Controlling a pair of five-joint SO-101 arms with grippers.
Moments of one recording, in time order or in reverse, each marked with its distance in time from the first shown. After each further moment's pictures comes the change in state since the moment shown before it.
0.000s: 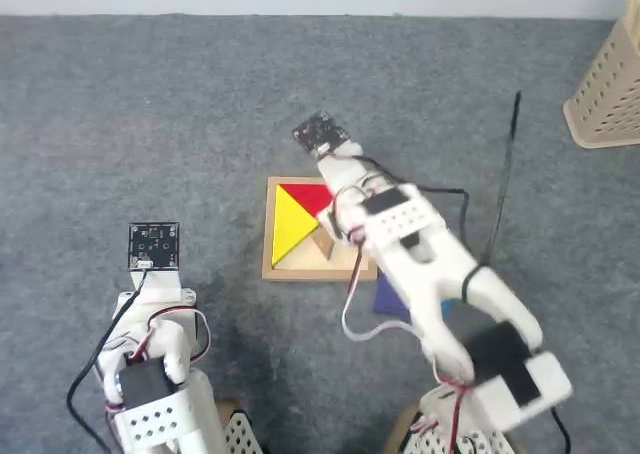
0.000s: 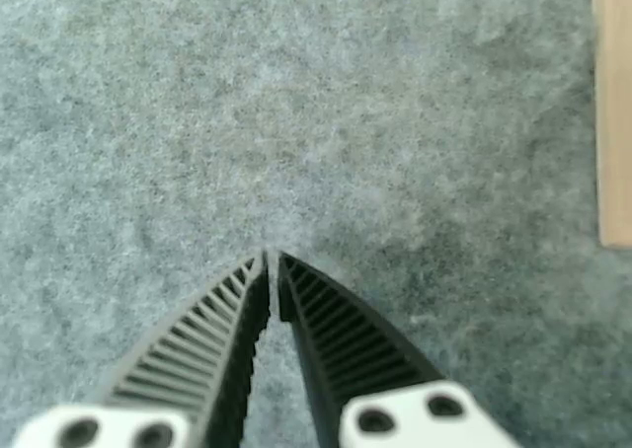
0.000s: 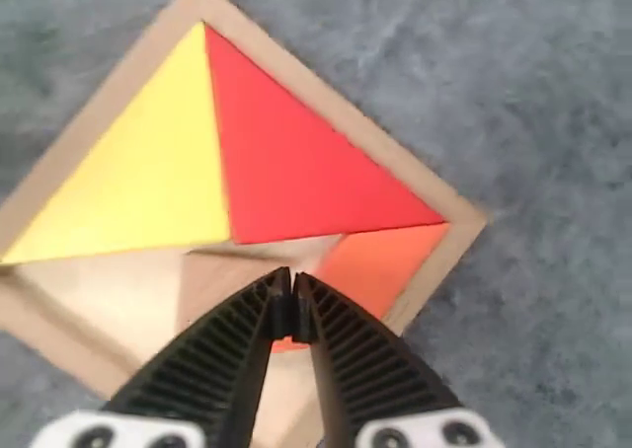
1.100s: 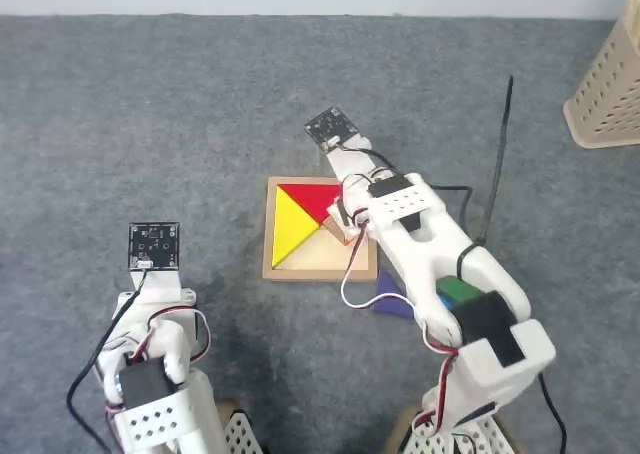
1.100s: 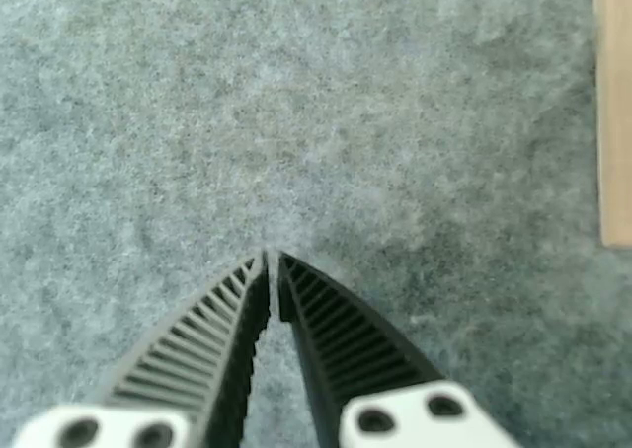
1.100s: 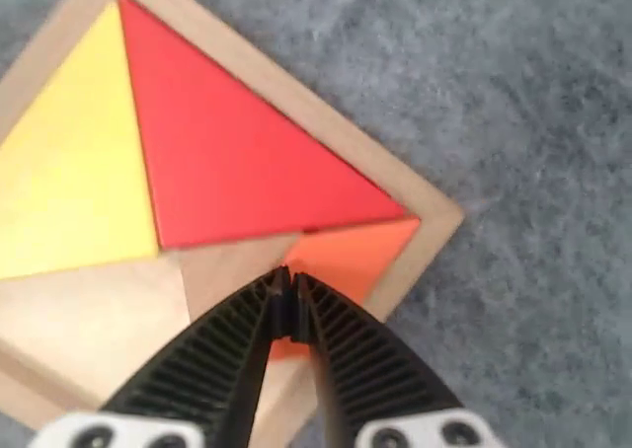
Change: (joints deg) left arm 0.0 0.0 0.0 0.0 0.0; right arm 5.1 9.1 -7.7 2.1 1.1
